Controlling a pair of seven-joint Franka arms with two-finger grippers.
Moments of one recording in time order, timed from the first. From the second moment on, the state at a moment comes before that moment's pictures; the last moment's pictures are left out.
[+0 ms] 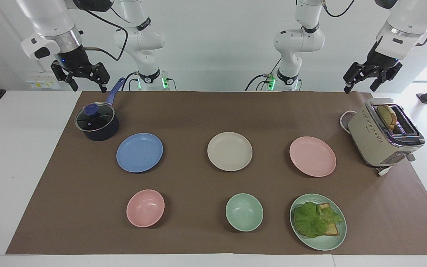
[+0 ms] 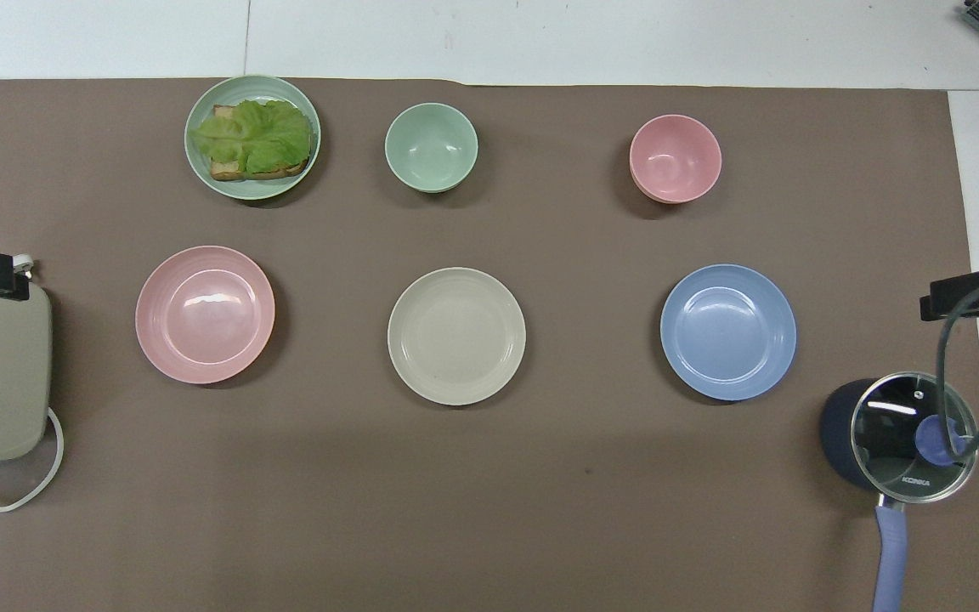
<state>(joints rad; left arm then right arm) -0.03 -0.09 0.01 -1.57 -0.03 1.53 -0.10 0.04 -0.09 -0.09 -1.62 -0.03 1.53 0.03</state>
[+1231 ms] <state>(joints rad) -0.02 -0.05 0.03 -1.75 -0.03 1.72 -0.11 0.04 -0.09 -0.09 -1.63 -0.01 1.53 0.03</state>
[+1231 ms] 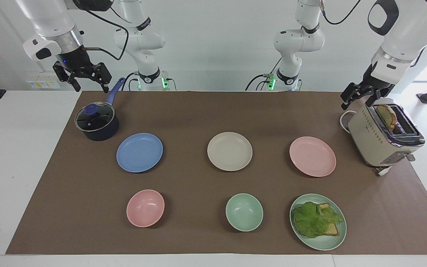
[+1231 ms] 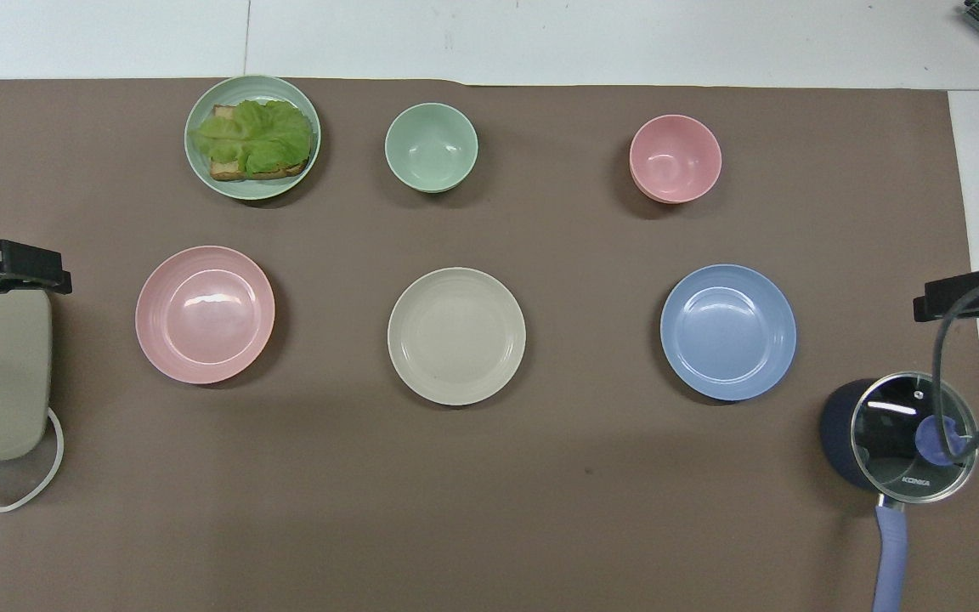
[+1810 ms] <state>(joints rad) 0.00 0.03 0.03 -1.92 -0.03 1.91 -0.10 0.04 -0.09 -0.09 -1.63 -0.01 1.53 0.03</state>
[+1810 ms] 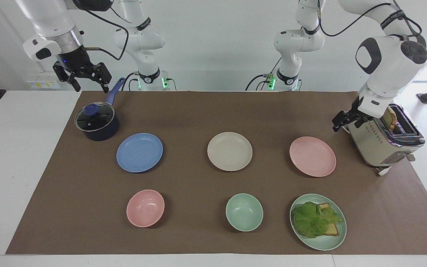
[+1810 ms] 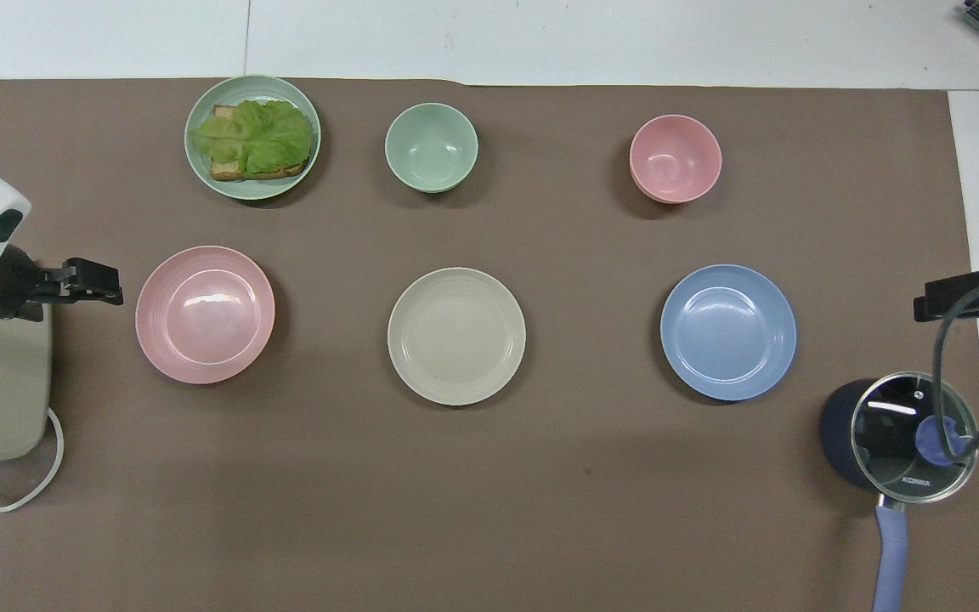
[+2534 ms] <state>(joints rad) 0.04 0.25 0.03 -1.98 -0.03 2.16 -0.10 0.04 -0.09 -0.09 -1.63 -0.01 1.53 0.03</state>
